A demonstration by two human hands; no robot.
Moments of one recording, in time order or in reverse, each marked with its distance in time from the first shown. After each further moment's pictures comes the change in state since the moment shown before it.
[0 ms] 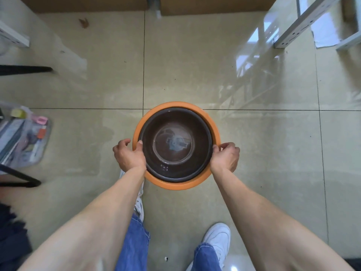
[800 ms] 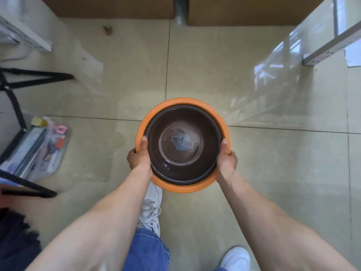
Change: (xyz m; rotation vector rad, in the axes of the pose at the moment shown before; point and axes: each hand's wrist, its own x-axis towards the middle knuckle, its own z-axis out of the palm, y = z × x) left_hand 0.086 0.022 -0.005 -0.513 -0.170 -0.499; right_hand -0.004 -0.069 0.070 0.421 -0.261 0.225
